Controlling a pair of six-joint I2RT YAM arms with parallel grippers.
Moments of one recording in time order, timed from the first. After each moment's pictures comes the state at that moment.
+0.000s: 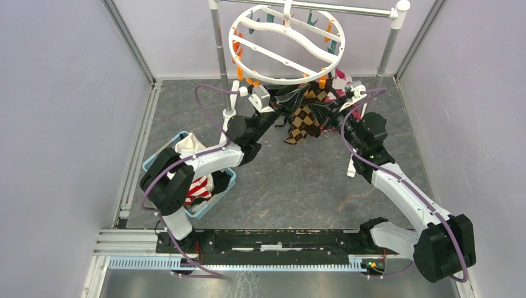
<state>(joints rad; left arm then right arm) -0.79 1.72 1.12 1.34 0.14 -0.12 0.35 1.11 0.76 0.50 -0.30 0.28</state>
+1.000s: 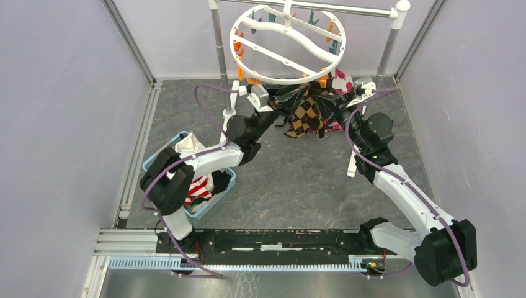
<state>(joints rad) -0.79 1.72 1.12 1.34 0.15 -0.16 0.35 1.08 0.78 0.56 -0.25 0.32</state>
